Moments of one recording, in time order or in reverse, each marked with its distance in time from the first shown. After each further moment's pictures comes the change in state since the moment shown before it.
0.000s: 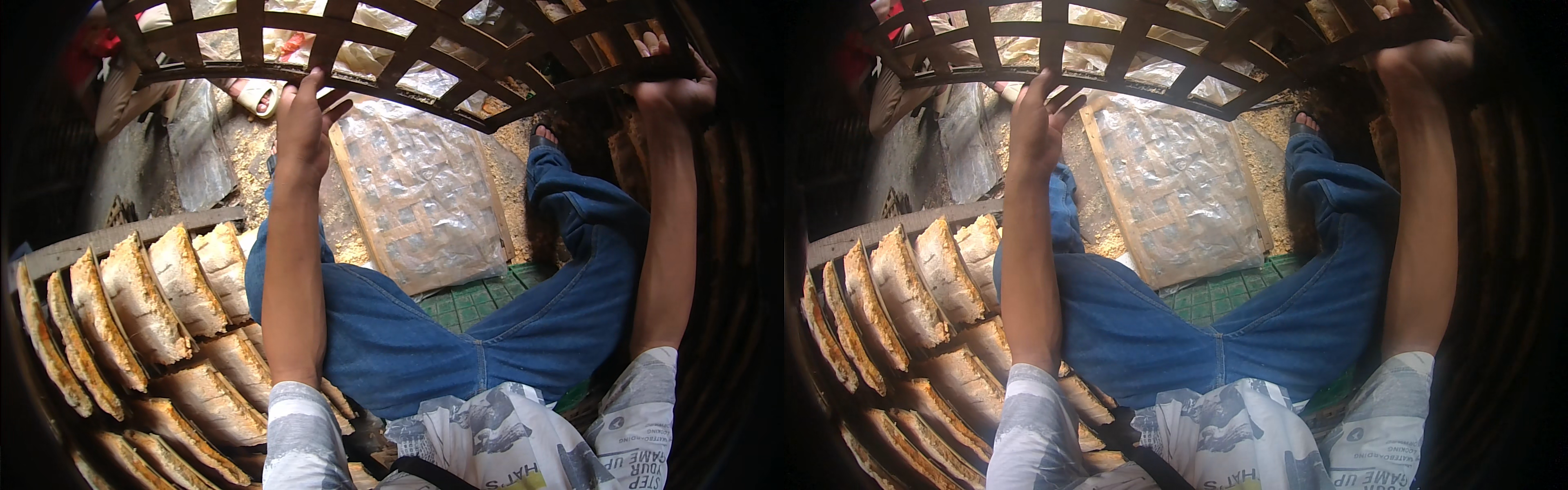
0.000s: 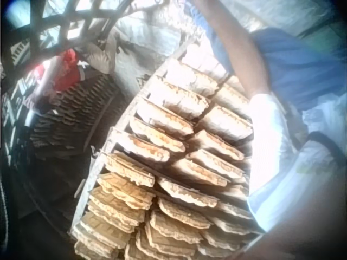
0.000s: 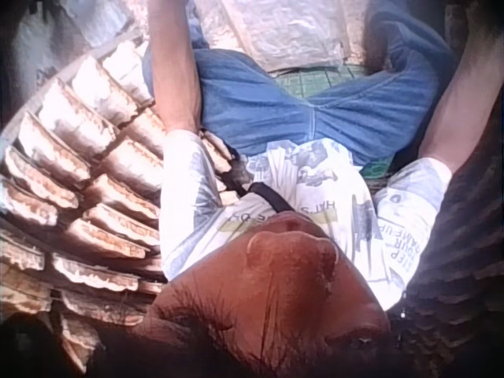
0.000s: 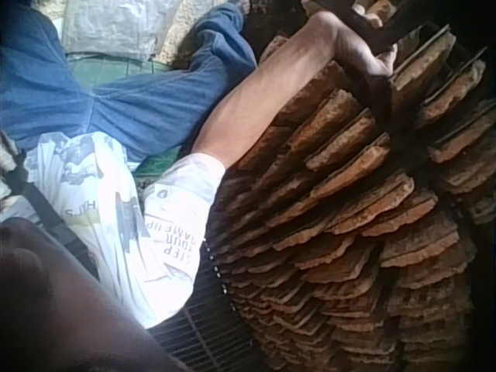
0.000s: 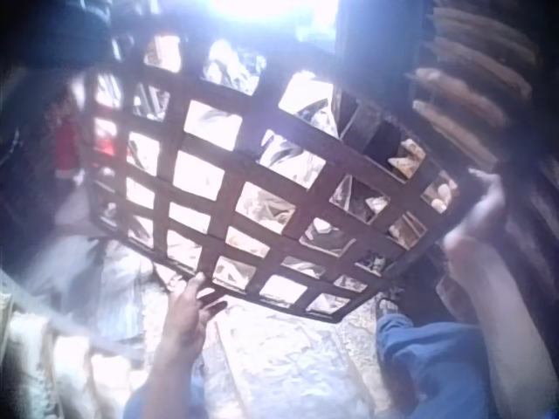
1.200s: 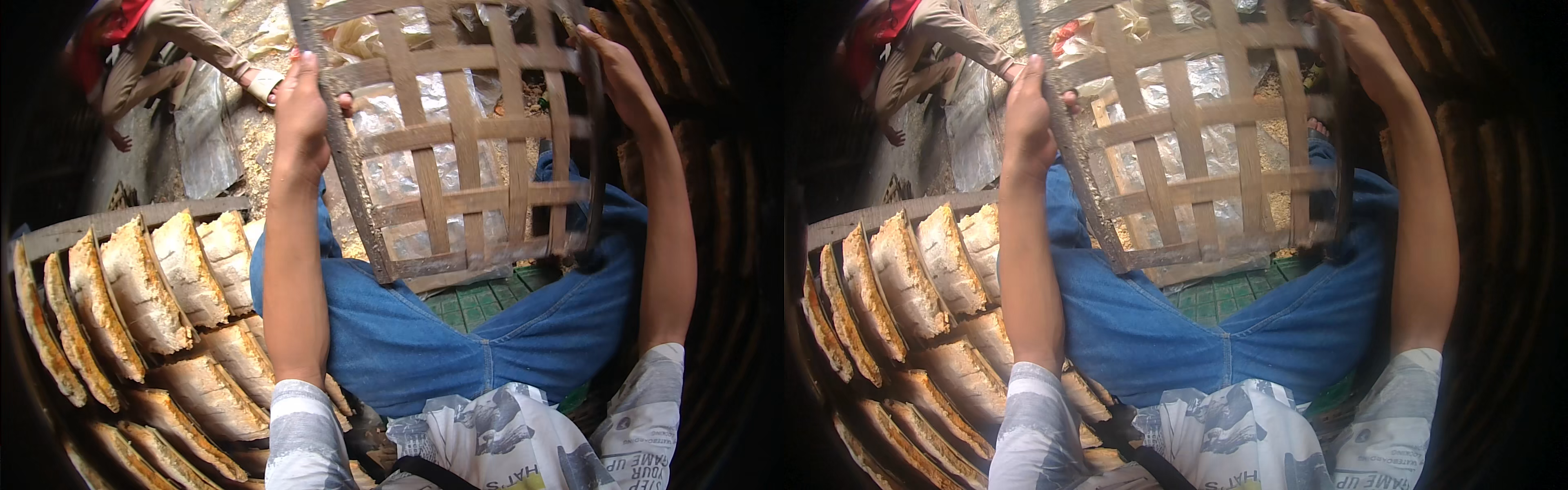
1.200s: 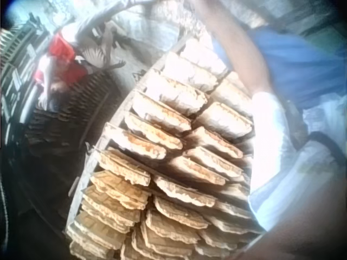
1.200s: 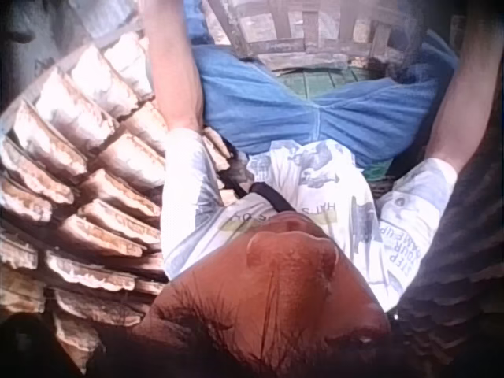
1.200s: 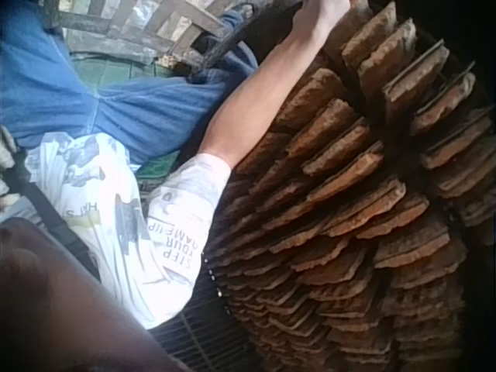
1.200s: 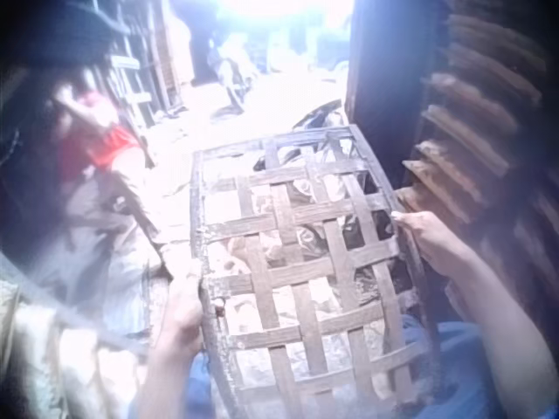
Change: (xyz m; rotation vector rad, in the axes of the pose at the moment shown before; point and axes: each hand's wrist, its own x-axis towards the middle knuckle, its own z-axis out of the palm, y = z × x) left_hand -0.014 0.023 -0.007 0.072 0.029 0.019; right_hand -0.032 0.075 0.022 -1.126 -0.388 0.403
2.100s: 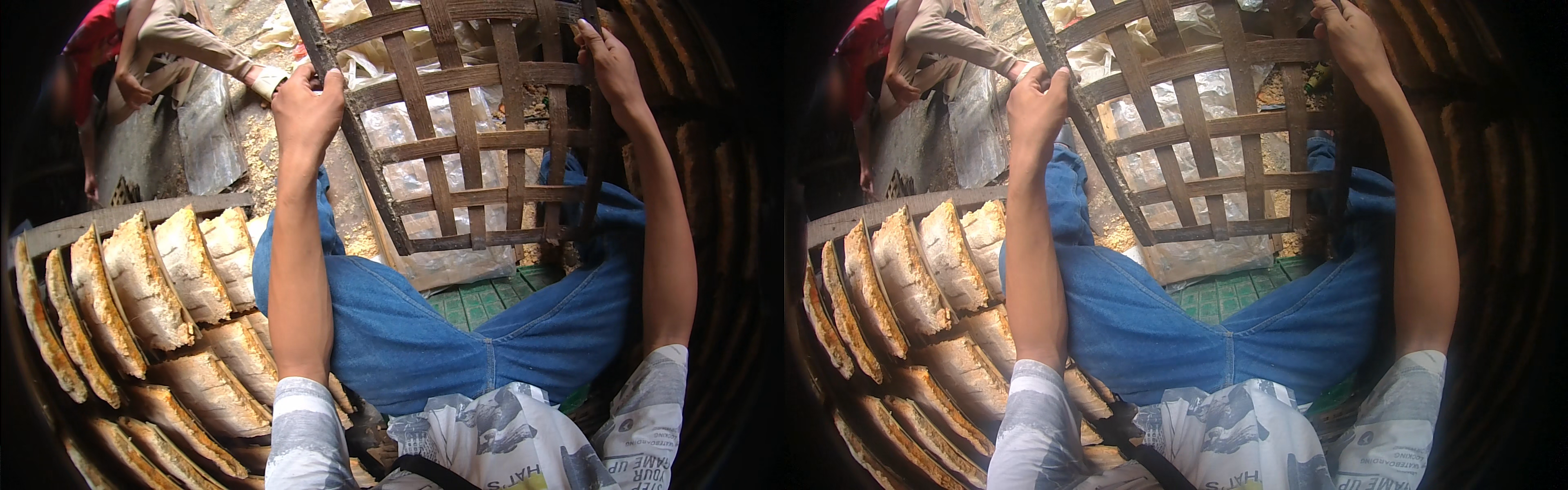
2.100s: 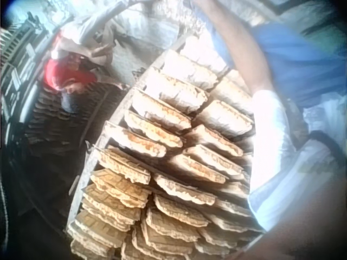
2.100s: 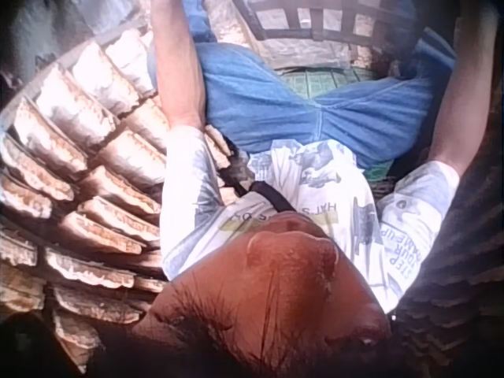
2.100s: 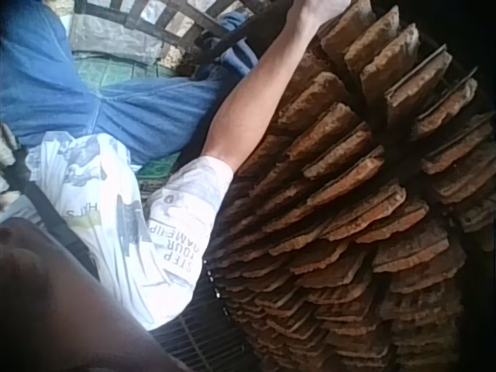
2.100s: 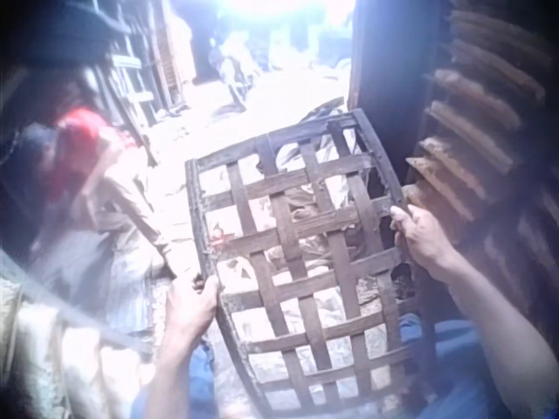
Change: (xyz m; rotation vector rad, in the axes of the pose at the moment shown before) left_hand 0.010 -0.007 -0.013 0.884 0.202 0.283; right_hand 0.009 0.011 0.012 -0.263 0.223 -0.227
